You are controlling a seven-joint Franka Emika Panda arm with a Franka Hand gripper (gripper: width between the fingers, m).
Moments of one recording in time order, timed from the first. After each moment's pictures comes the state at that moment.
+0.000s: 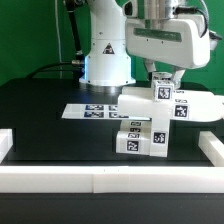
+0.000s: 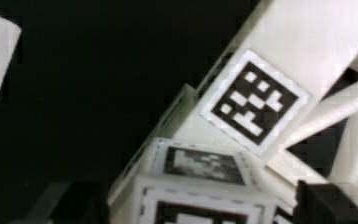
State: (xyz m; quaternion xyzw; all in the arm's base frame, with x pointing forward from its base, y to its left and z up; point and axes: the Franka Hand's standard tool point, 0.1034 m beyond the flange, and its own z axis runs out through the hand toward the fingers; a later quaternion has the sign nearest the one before) arm 0.470 0.077 0.109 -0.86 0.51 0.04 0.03
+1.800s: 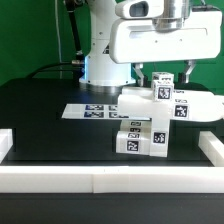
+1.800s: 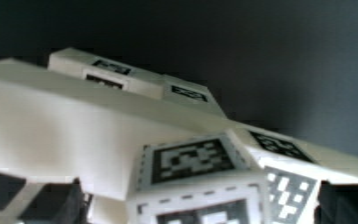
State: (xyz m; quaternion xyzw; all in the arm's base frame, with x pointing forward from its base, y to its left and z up) arm 0.471 0.078 0.109 -1.00 -0.09 0.01 0.02
